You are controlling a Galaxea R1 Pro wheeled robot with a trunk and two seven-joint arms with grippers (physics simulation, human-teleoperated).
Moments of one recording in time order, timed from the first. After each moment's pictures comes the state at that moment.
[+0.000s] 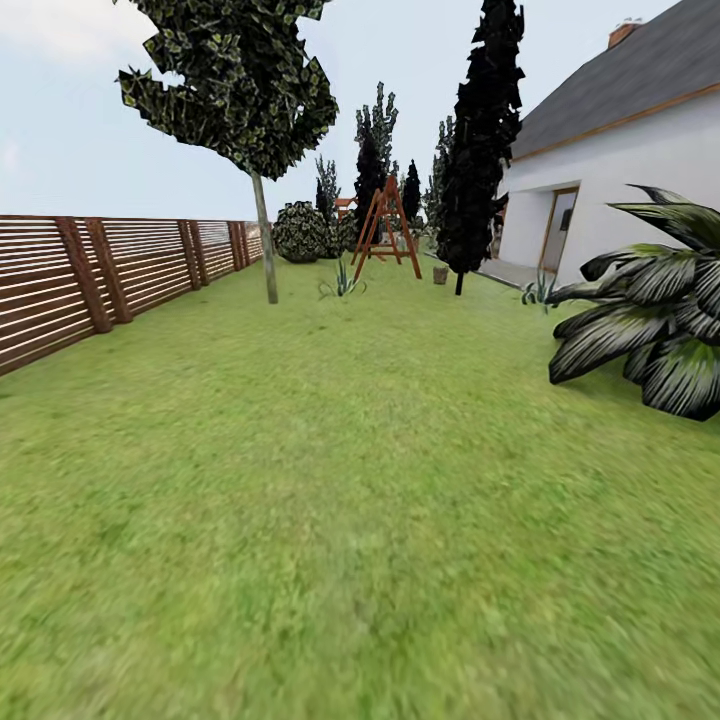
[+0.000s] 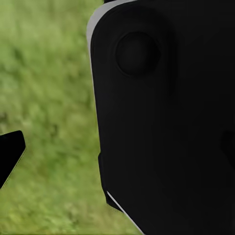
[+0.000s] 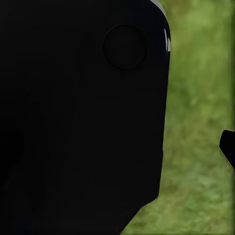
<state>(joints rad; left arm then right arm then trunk) 0.00 0.03 -0.06 -0.01 -0.01 -0.06 0.01 0.00 0.00 -0.01 -0.01 0.01 -0.06 -0.01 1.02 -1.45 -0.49</state>
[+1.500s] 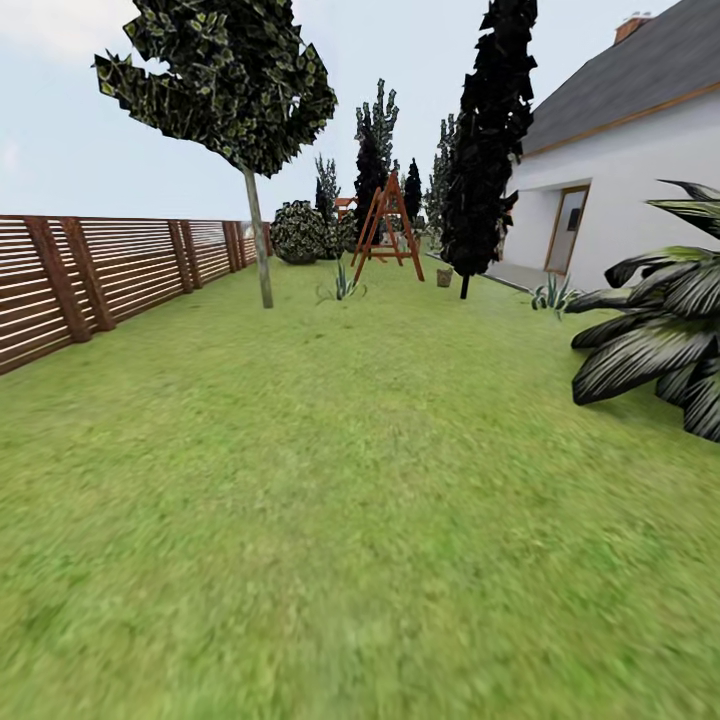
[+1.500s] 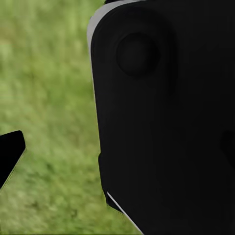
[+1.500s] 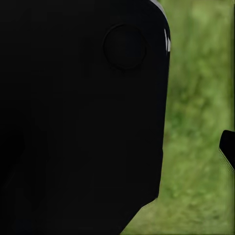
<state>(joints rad) 0.00 0.03 -0.06 -0.01 -0.01 -0.07 0.01 0.00 0.00 -0.01 -0.01 0.01 -0.06 -0.01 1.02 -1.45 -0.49</state>
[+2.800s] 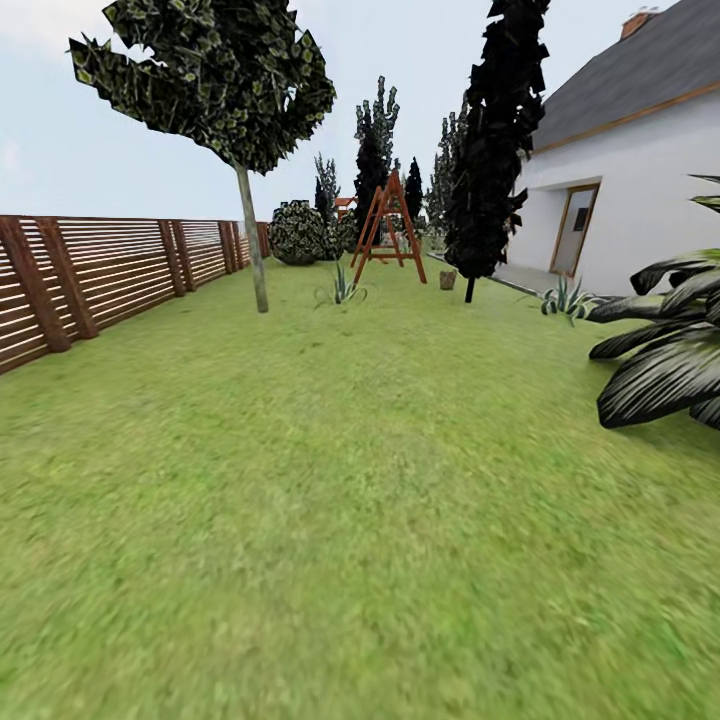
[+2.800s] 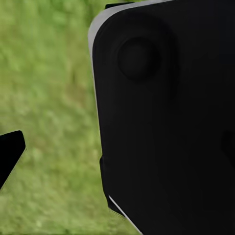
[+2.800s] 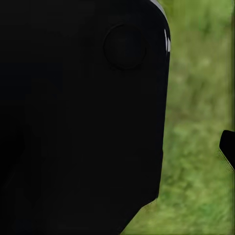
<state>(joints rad) 0.00 0.03 -0.07 -0.01 -0.01 -0.08 0.01 0.00 0.00 -0.01 -0.01 0.01 -0.06 -0.01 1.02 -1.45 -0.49</state>
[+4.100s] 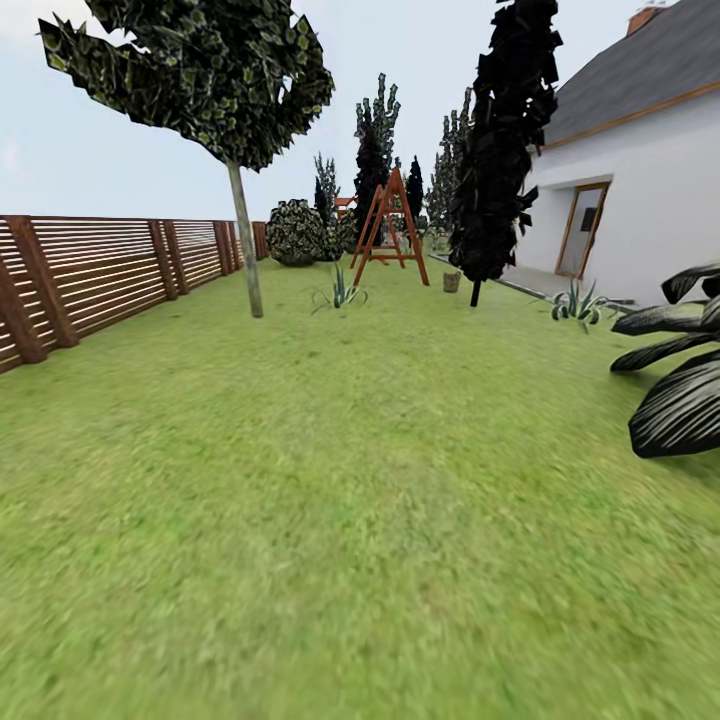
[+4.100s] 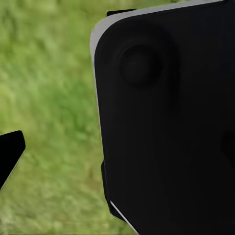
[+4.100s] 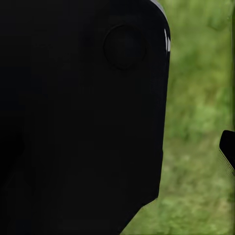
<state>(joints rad) 0.00 0.04 -0.07 -0.01 -0.01 -0.10 0.01 0.00 0.00 -0.01 -0.01 0.01 -0.06 -0.01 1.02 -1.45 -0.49</state>
